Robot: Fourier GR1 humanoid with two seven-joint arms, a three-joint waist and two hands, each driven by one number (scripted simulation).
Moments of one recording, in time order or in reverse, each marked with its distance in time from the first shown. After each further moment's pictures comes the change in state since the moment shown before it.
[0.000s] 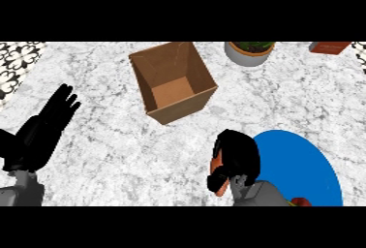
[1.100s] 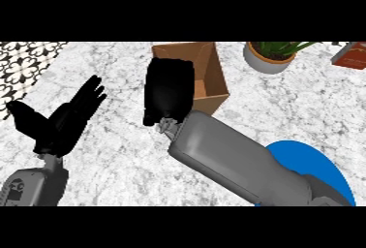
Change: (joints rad) left arm -0.112 -0.046 -0.089 0.062 -0.031 -0.008 0.027; right arm -0.823 0.014 0.167 0.381 -0.063 -0.152 0.128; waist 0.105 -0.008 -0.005
